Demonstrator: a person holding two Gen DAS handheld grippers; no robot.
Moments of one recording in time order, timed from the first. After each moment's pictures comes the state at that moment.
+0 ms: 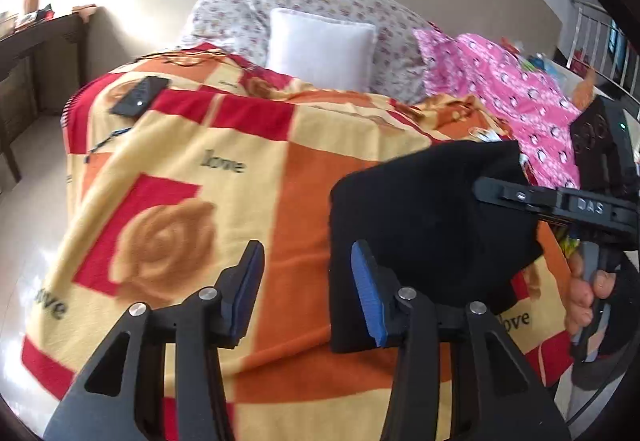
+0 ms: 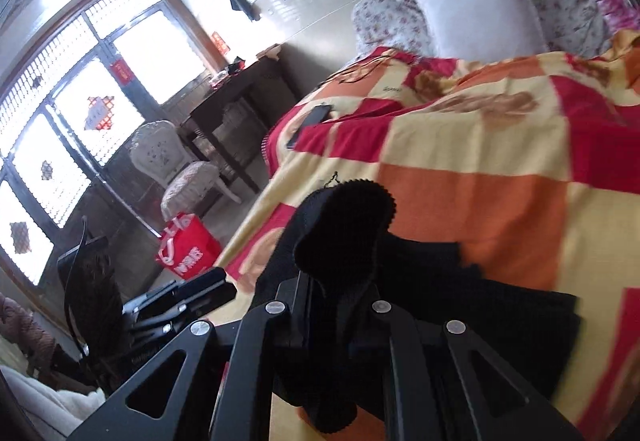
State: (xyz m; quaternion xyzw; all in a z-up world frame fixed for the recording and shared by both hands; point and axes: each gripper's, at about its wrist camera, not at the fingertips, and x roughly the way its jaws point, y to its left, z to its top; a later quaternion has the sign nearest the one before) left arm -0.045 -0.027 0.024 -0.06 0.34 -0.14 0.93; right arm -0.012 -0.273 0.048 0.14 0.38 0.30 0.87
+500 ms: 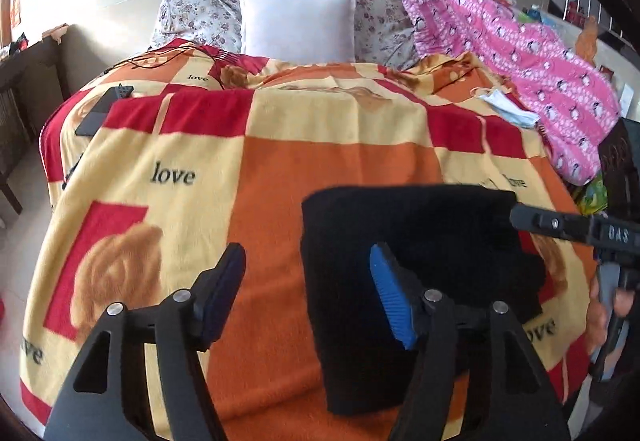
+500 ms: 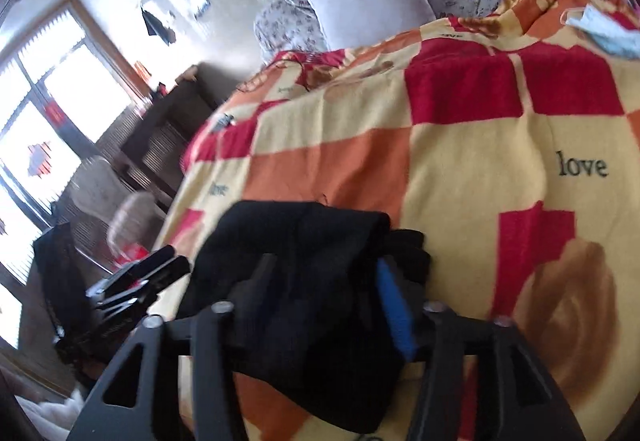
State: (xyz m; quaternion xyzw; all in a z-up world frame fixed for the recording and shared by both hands) left arm 0.001 -0.091 0.016 0.01 0.37 -0.14 0.92; right arm -0.011 -0.356 0.005 0.20 0.41 0.19 0.87
